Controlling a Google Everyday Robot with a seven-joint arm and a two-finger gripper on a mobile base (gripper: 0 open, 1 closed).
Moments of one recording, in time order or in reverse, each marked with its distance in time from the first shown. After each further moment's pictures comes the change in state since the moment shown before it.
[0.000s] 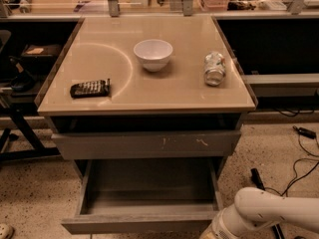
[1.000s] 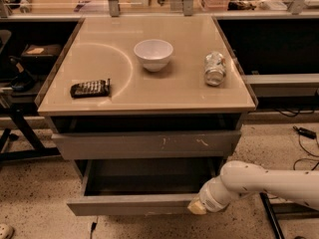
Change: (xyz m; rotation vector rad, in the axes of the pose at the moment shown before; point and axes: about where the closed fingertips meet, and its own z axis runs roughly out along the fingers) arm -0.094 -0.043 -0.031 0.128 -0.062 -0.114
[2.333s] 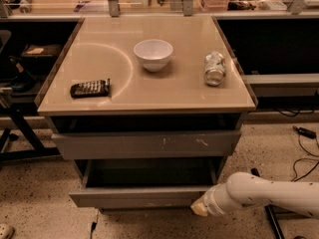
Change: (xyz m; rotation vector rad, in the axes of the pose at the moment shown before) arm 0.015 -0.022 0.021 0.068 -0.093 0.146
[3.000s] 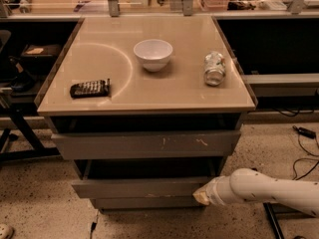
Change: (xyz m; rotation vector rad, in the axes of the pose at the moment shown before) arm -0.024 -0.036 -0.008 0.087 -0.091 -0.004
